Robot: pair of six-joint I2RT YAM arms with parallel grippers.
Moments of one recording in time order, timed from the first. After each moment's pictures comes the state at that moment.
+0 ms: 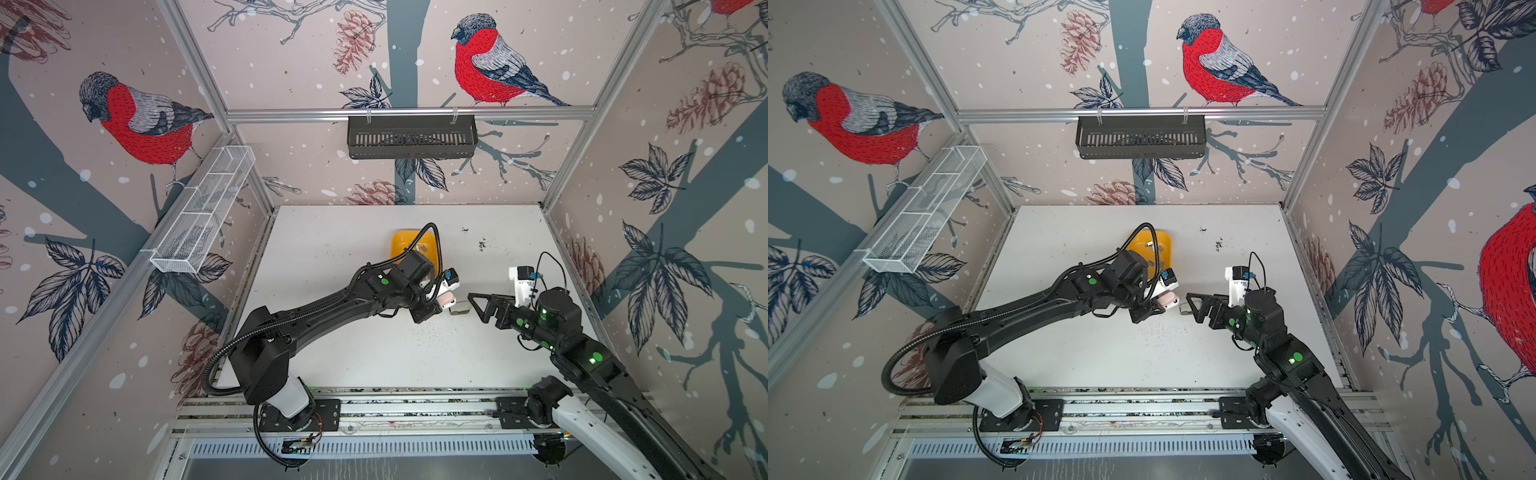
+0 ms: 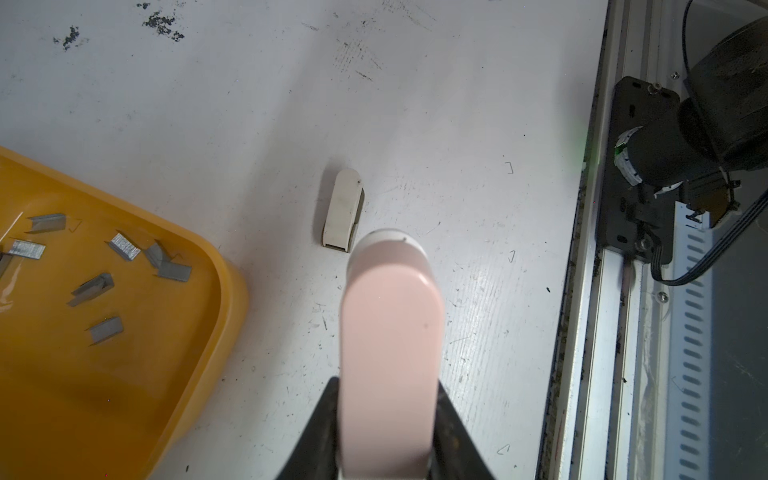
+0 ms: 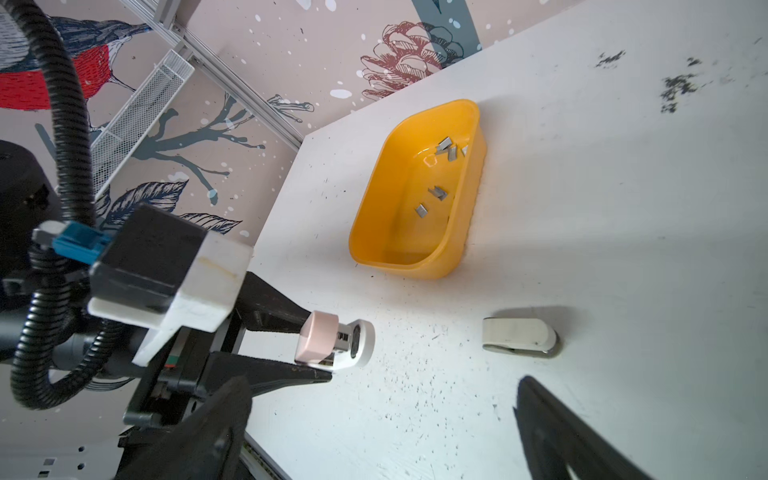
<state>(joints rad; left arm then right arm) -0.91 1.57 1.24 -0.56 0.29 0.24 0.50 0.54 0.63 -0.50 -0.20 0.59</state>
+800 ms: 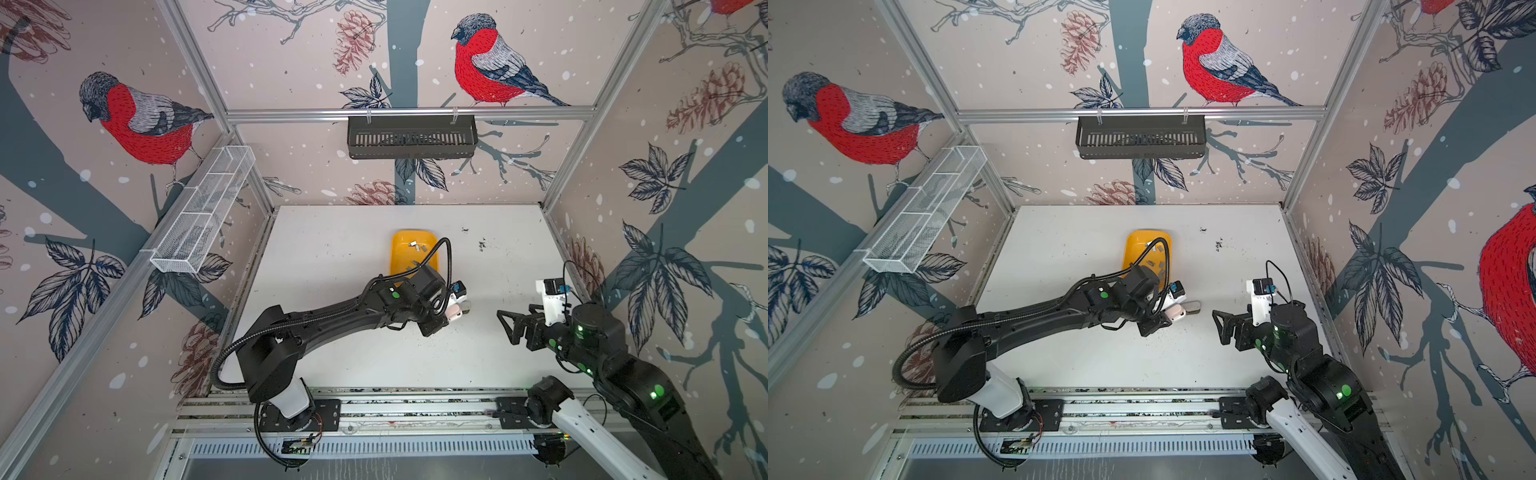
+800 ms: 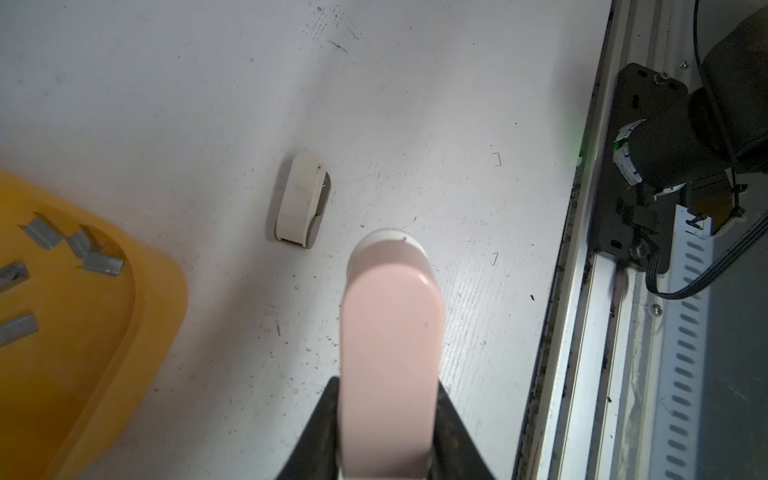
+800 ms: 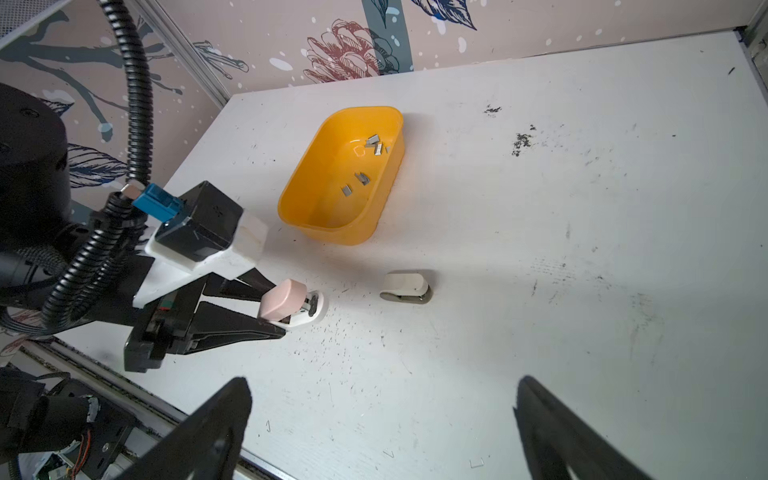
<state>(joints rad) -1.02 1.63 1.19 -0.48 0.22 0.12 0.51 0.41 0.83 -0.95 -0.04 0.33</state>
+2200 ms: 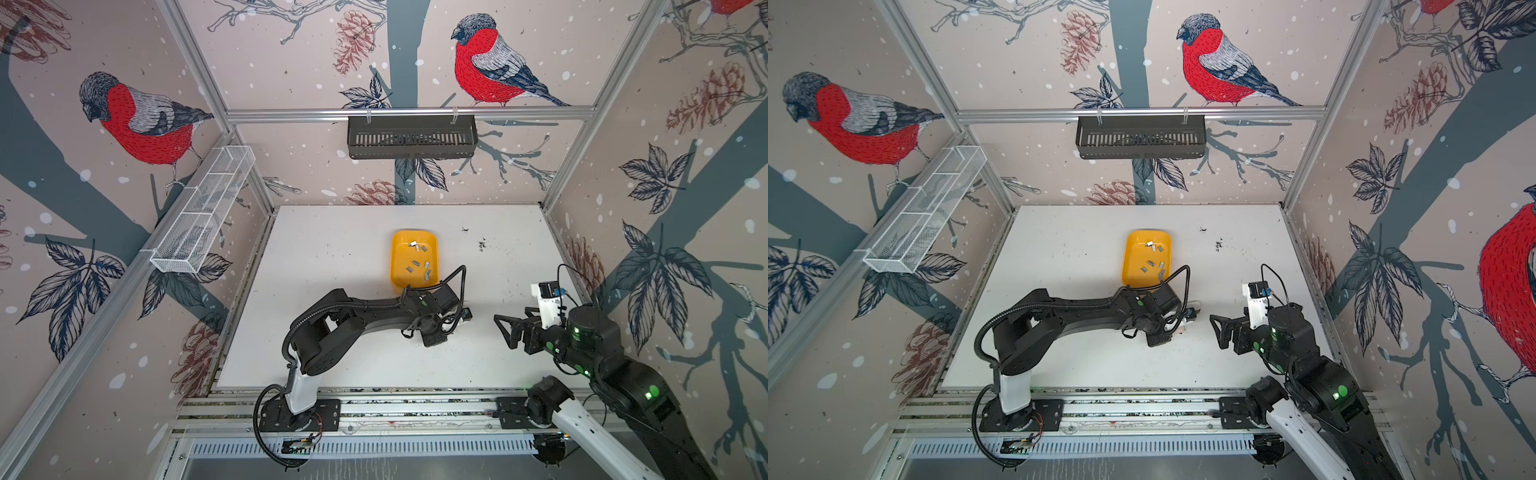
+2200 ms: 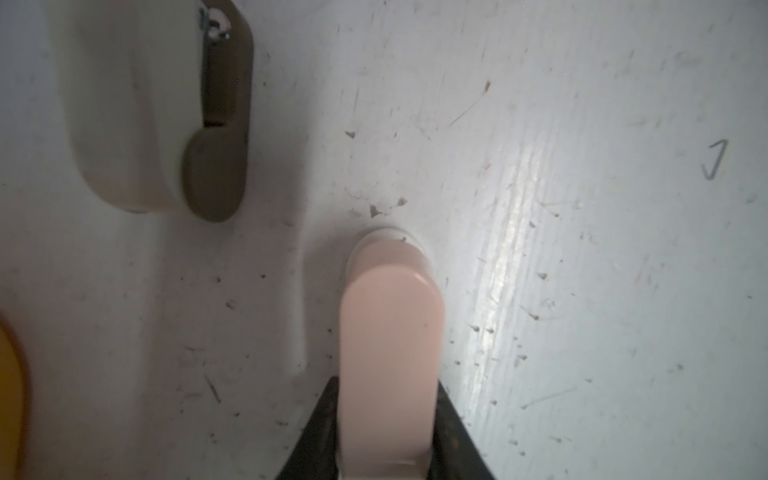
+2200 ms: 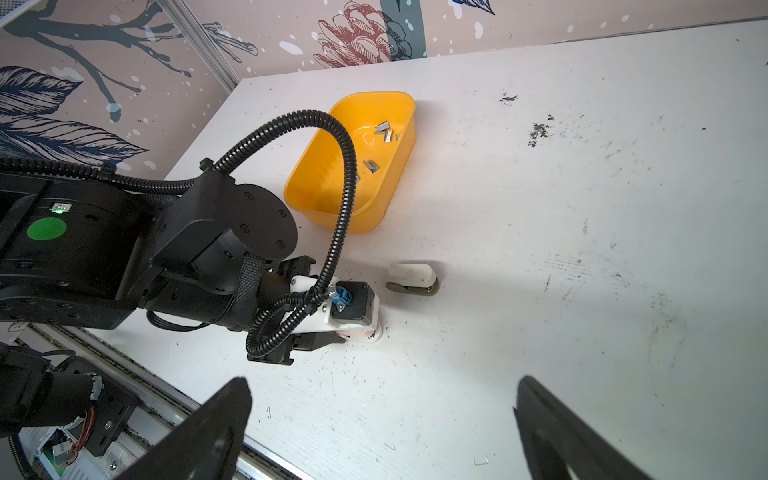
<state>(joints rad) -1.05 1.94 1.25 -0.50 0.10 0.33 0.51 0.39 0.80 -0.94 -0.08 0.31</state>
